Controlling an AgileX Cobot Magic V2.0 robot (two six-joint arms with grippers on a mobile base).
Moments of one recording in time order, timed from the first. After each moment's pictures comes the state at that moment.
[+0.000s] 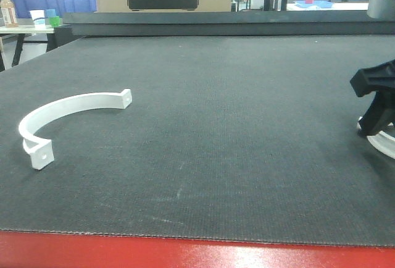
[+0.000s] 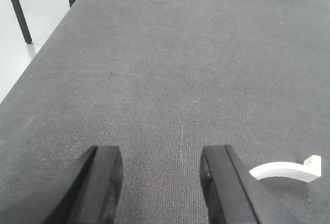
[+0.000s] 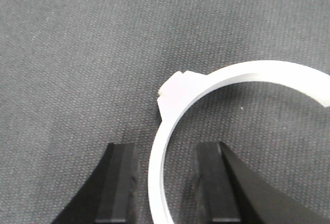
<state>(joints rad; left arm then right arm) -0.02 1.21 -0.67 -0.05 -0.04 -0.03 0.05 1.43 -0.70 0.25 0.35 -0.17</state>
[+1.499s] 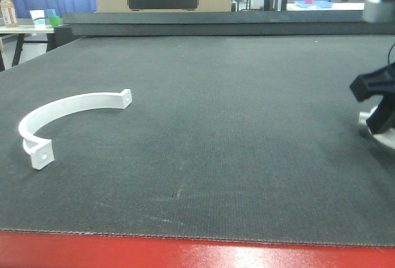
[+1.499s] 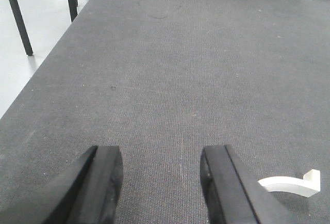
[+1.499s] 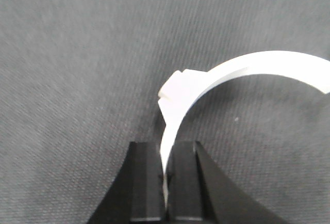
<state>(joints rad) -0.02 1.21 -0.67 -0.05 -0.08 -0.03 0.06 1.42 -0.71 0.21 0.32 -0.18</state>
